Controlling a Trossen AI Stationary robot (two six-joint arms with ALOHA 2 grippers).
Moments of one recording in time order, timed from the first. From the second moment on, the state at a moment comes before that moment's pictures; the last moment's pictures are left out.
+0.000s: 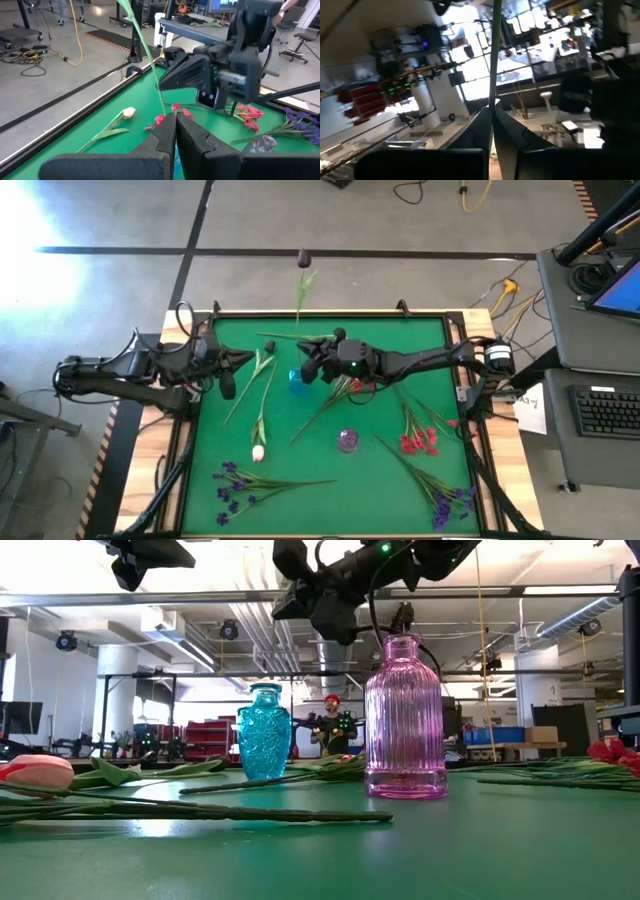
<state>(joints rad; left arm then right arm) -0.06 0.64 0.77 -0.40 -0.46 -0.30 -0.09 1.80 1.26 0.41 0.38 -2.76</state>
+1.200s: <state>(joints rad) -0.06 0.67 0.77 -0.42 -0.46 -0.30 -0.09 1.91 1.30 0.56 0.47 -2.78</state>
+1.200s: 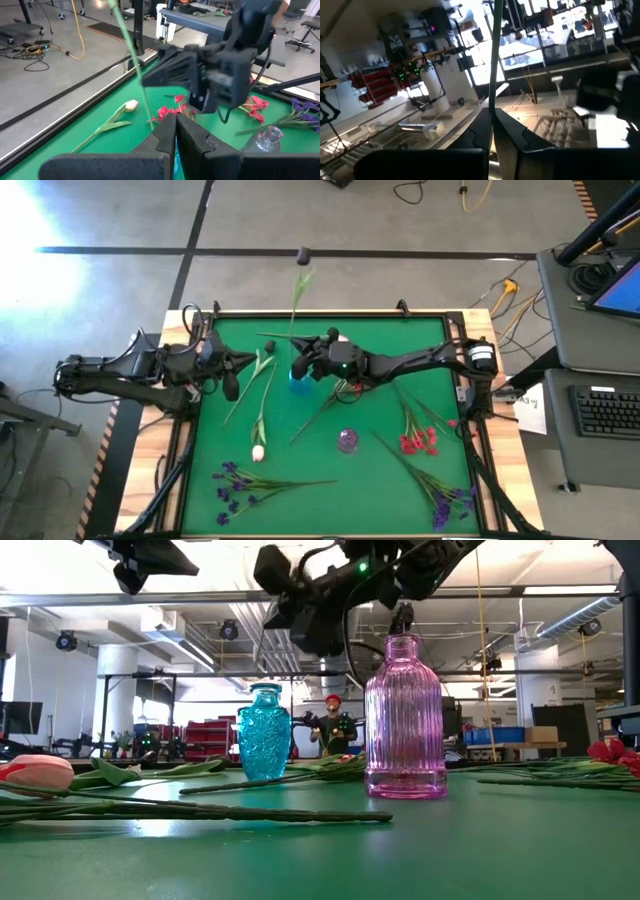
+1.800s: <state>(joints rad) -0.06 0.67 0.77 -0.42 -0.46 -0.30 -0.03 1.90 1.30 0.46 0.60 -2.81</state>
